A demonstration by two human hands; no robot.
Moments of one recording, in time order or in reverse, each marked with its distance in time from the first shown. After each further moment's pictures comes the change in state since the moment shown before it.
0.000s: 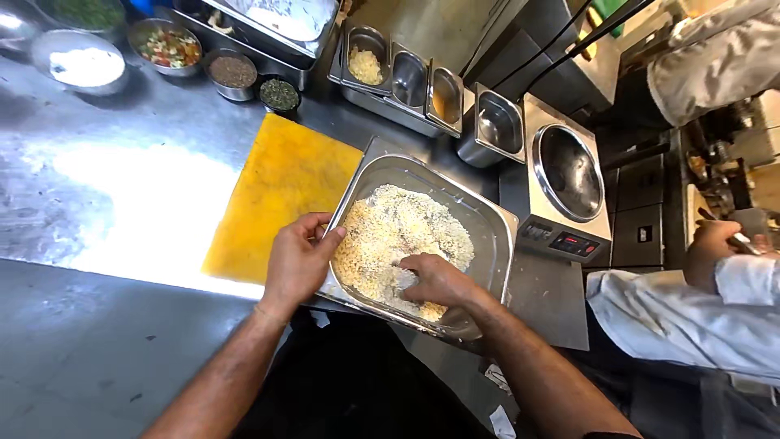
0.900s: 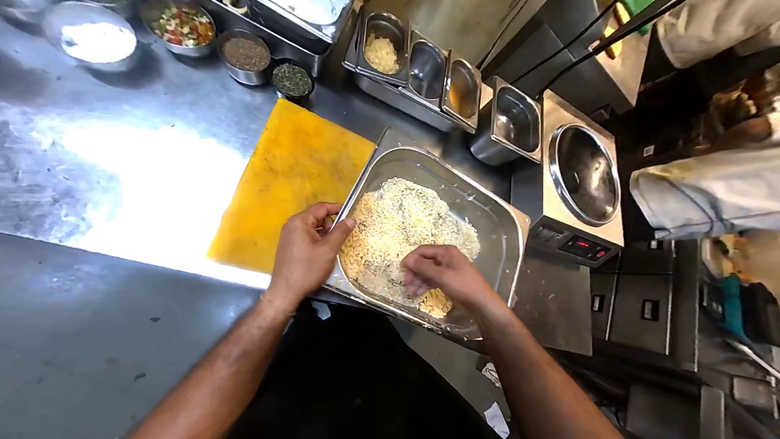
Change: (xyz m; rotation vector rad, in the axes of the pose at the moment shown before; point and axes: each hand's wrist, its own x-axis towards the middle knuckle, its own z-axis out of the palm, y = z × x) left_hand 0.005 -0.005 0.002 0.003 -0.002 0.030; right_hand -0.013 -0.013 0.005 0.722 0.142 0.103
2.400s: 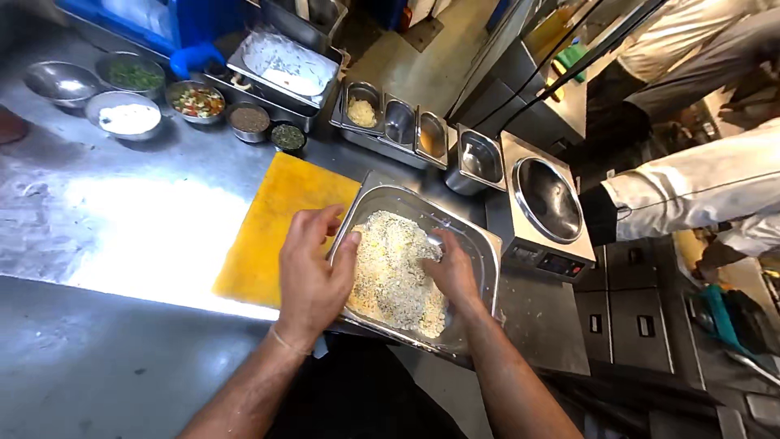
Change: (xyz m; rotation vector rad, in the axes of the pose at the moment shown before) left_hand -0.014 0.052 0.005 0.165 0.255 0.452; right_hand 0.023 0.007 -0.033 -0.370 0.633 0.024
